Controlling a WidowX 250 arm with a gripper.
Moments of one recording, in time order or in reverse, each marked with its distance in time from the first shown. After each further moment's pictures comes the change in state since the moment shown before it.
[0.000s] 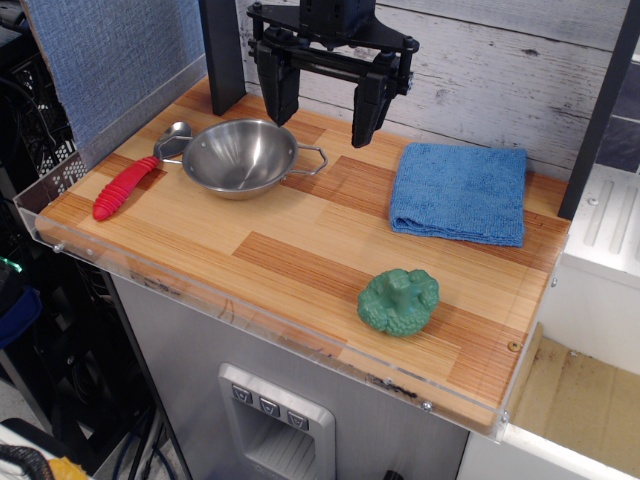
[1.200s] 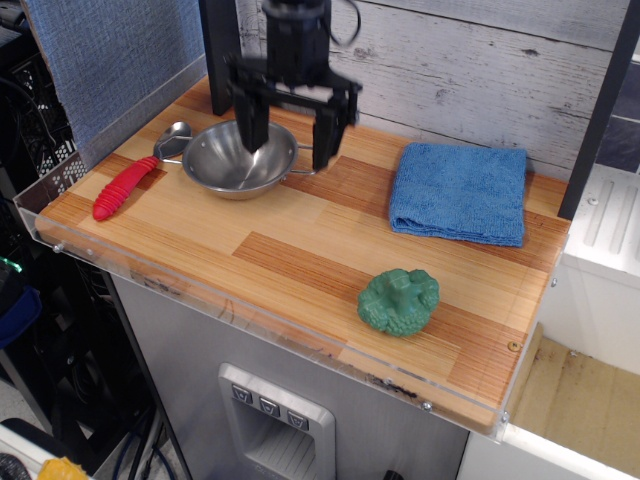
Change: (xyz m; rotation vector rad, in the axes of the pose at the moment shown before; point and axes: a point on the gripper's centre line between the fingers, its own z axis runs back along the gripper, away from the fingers) arm 0.032 0.044 -0.075 -0.009 0.100 0.020
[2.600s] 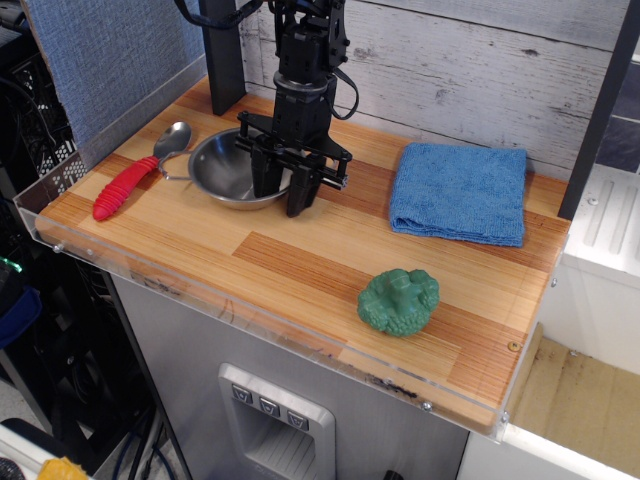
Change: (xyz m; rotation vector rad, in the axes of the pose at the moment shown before) arm 0.010 0.009 -0.050 0.067 0.084 -0.131
